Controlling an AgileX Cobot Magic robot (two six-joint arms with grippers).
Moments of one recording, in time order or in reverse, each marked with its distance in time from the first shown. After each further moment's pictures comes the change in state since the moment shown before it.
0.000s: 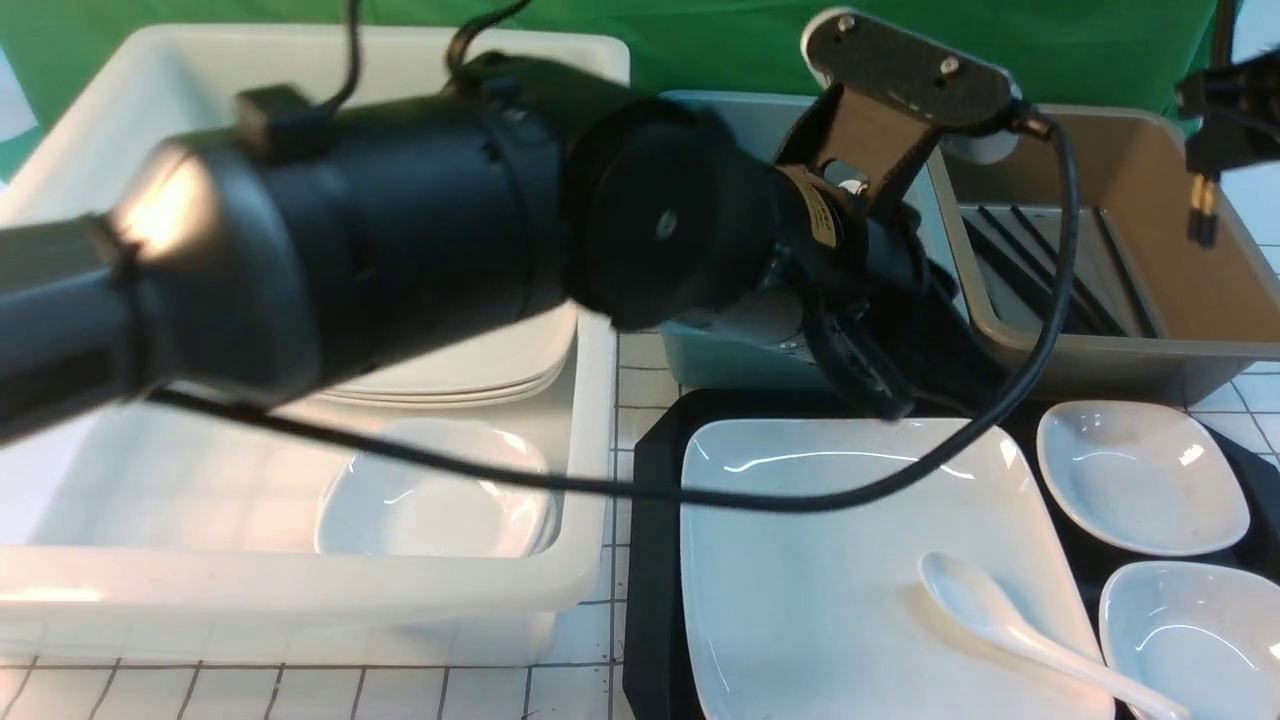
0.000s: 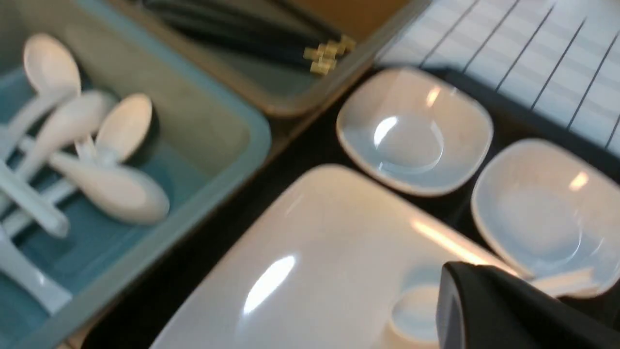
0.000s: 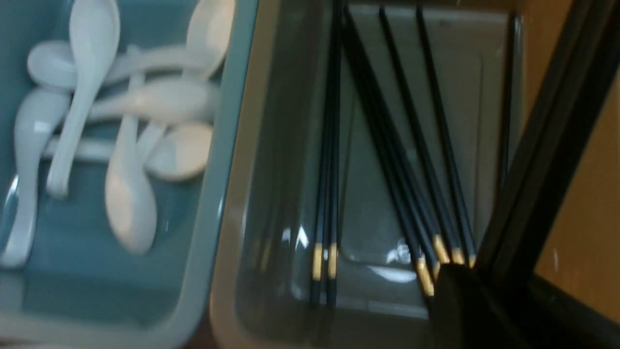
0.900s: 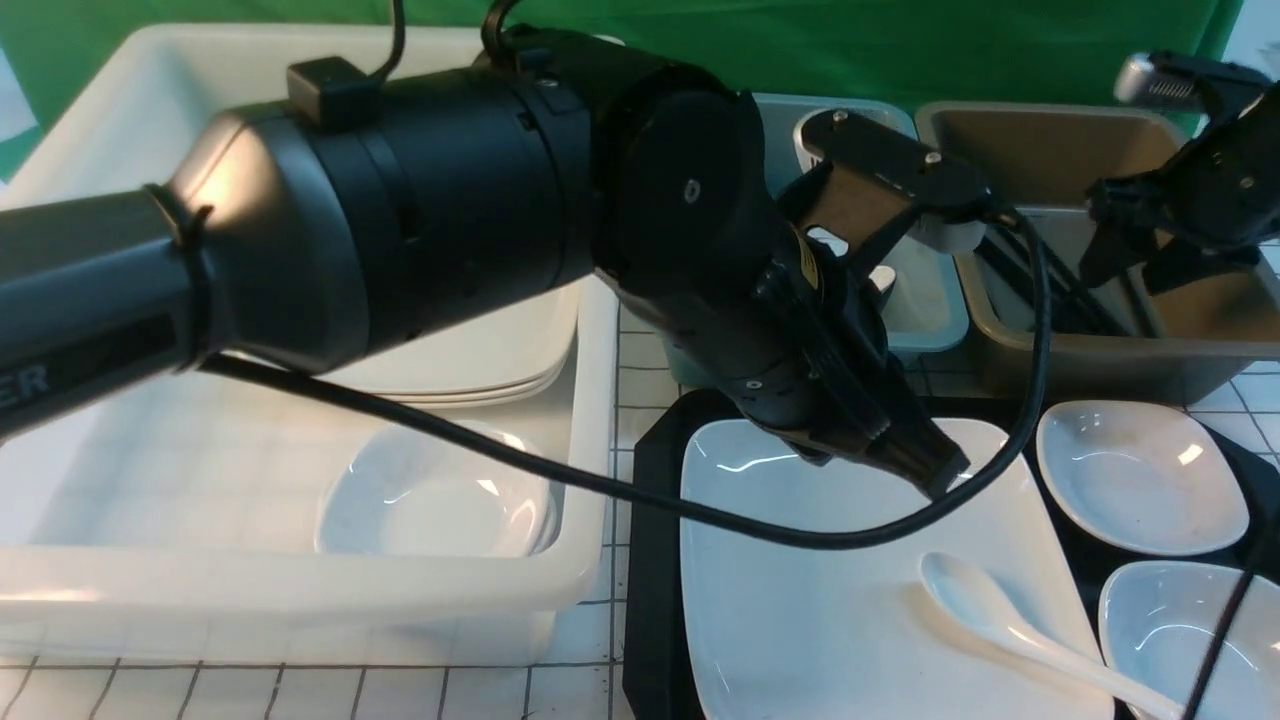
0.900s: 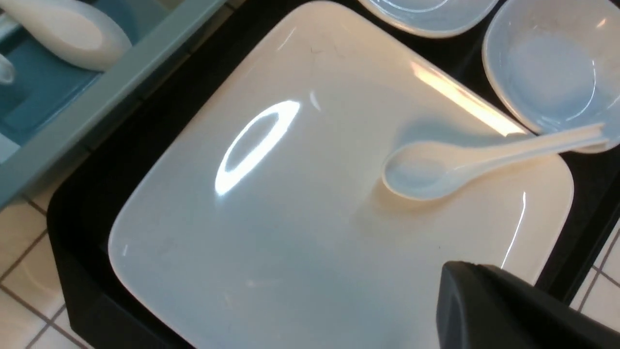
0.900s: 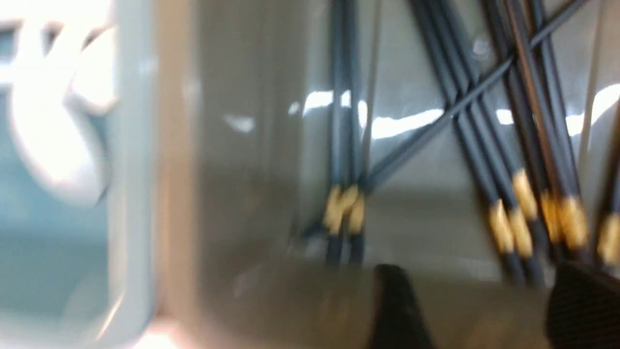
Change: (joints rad) right arm -0.001 0.209 -0.140 0.012 0.271 0.018; left arm 0.010 0.022 -0.038 -0.002 0.280 0.000
